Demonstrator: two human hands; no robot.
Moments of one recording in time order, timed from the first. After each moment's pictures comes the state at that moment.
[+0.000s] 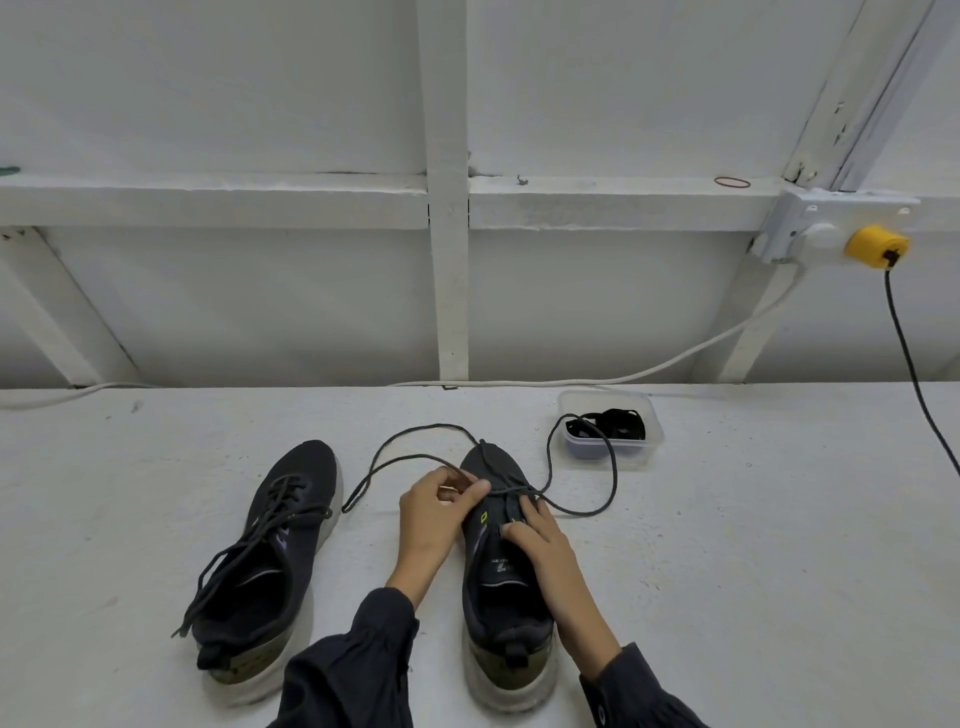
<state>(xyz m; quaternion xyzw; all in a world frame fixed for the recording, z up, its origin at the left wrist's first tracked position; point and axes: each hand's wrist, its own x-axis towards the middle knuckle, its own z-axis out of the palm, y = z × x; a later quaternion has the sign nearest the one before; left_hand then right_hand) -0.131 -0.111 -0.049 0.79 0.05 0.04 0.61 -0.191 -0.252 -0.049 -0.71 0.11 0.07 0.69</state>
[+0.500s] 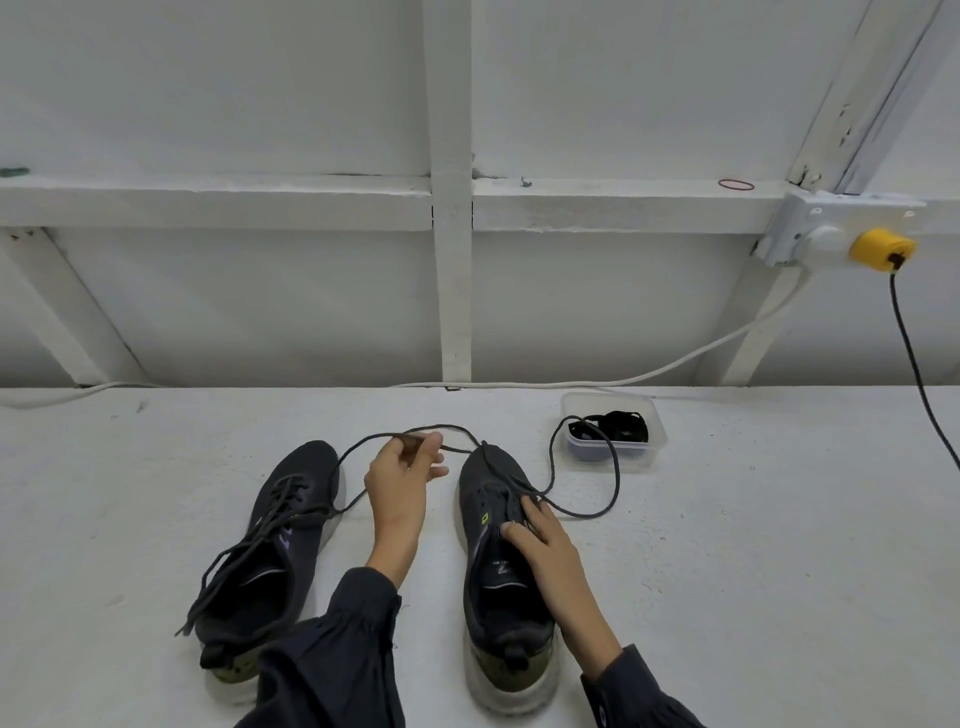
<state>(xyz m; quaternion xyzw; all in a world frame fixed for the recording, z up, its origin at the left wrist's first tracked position) -0.124 -0.093 -0.009 0.68 0.12 0.12 0.71 -0.194 -0.249 -0.044 -0.74 0.12 0.05 0.66</state>
